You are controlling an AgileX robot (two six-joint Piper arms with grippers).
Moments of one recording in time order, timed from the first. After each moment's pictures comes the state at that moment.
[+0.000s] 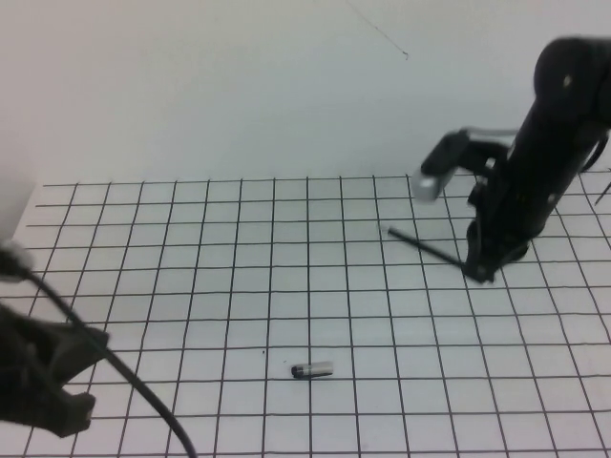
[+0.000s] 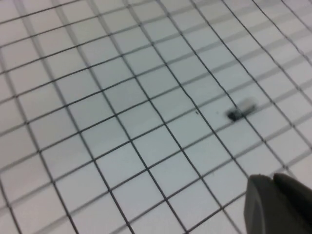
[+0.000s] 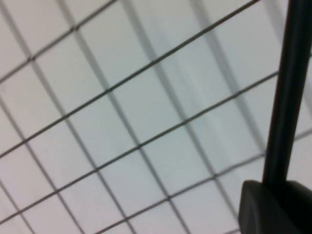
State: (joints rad) right arm 0.34 1.98 -1.69 0.19 1.32 -0.74; left arm -0.09 0.82 -0.67 -0.64 0.73 0.65
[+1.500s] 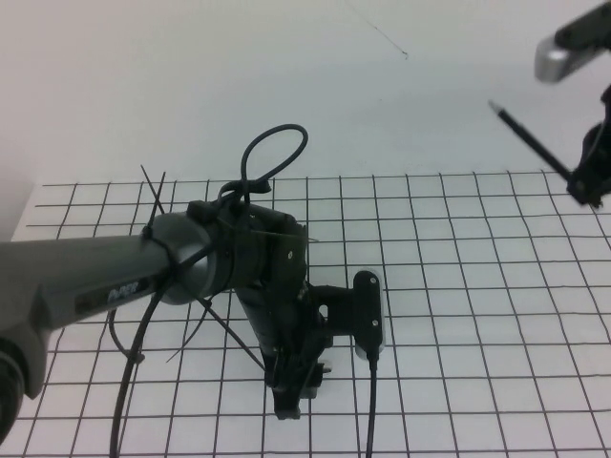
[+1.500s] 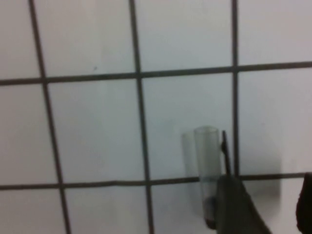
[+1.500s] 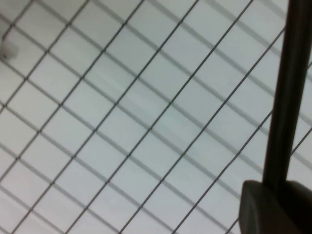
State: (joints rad) right arm 0.23 1.65 -1.61 0.12 1.32 -0.48; left arm -0.69 1.95 -1.29 -0.19 0.76 1.05
